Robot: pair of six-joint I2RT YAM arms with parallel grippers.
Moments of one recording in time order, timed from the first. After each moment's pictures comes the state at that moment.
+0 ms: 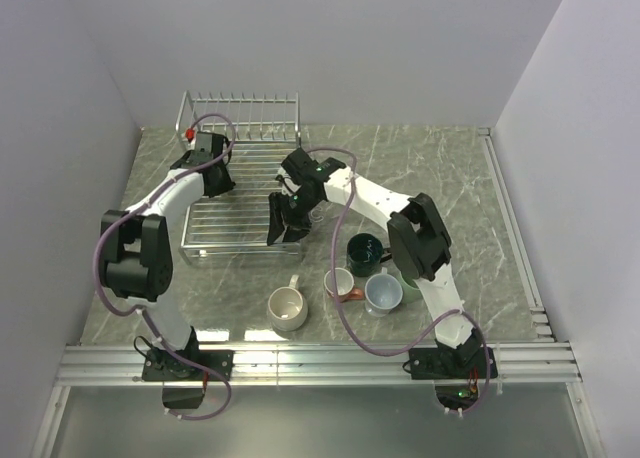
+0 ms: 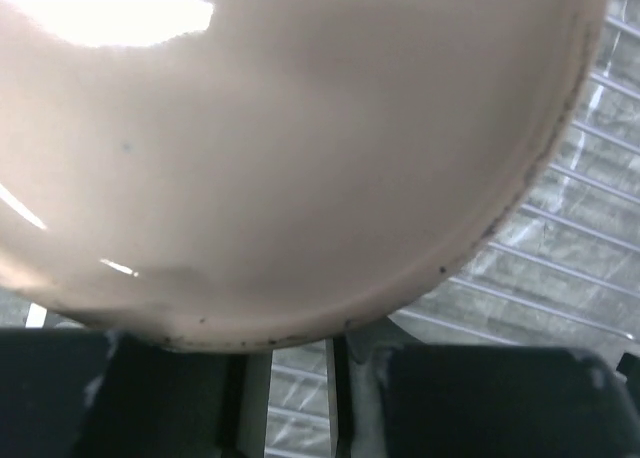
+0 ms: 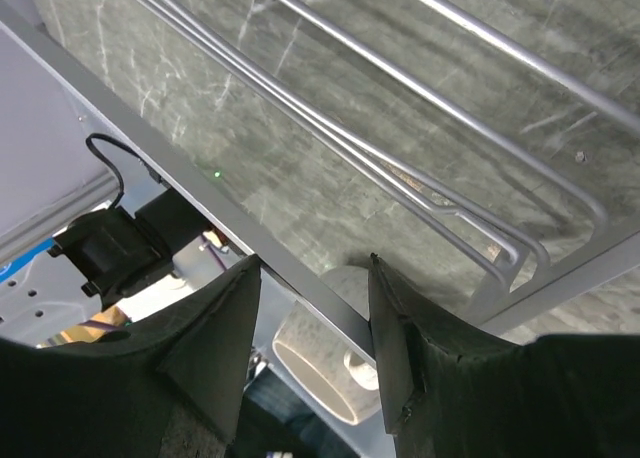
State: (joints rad) left arm -0.14 1.76 1.29 -0.43 -0.21 -0.50; right arm 0.75 2.23 1.92 -0.88 -0.59 0.60
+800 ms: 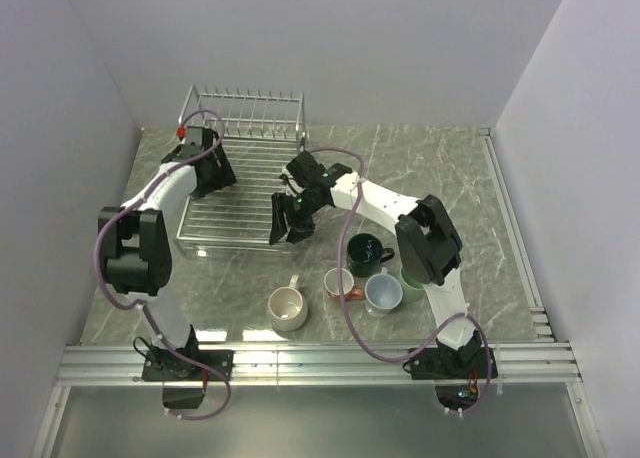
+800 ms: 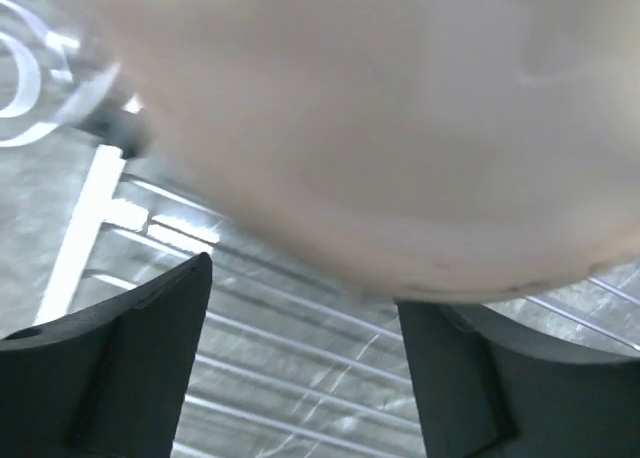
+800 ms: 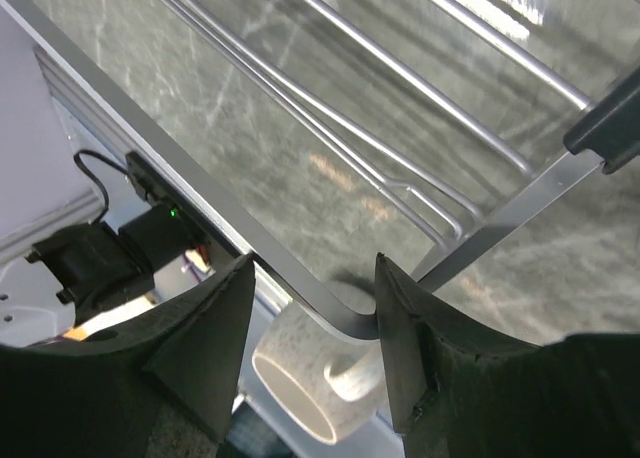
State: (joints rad) left arm -0.09 1.80 1.36 -0.49 -0.17 -0.49; right arm 0.75 2.13 1.76 -0.72 -0.53 0.61
